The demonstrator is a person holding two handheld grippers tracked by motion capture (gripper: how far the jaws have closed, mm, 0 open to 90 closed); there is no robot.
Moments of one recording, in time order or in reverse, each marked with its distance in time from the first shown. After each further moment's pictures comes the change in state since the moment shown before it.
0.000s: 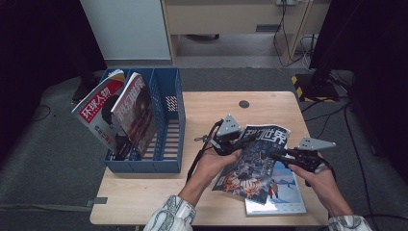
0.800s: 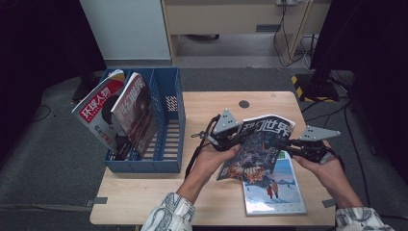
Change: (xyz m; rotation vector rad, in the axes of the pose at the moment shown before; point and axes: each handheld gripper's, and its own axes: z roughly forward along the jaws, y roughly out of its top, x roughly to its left) left arm 0.004 0.015 -0.009 -0.073 0.033 0.035; right arm 0.000 0.045 -0.017 0.064 -0.077 -0.141
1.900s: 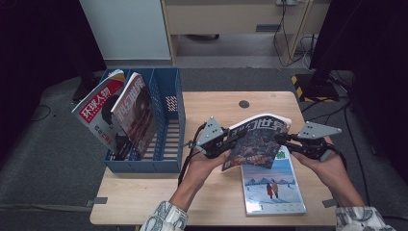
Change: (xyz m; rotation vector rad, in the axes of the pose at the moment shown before) left arm 0.001 -0.026 -0.024 -0.166 0.011 0.022; right arm 0.012 0.027 -0.009 -0.020 -0.039 -0.096
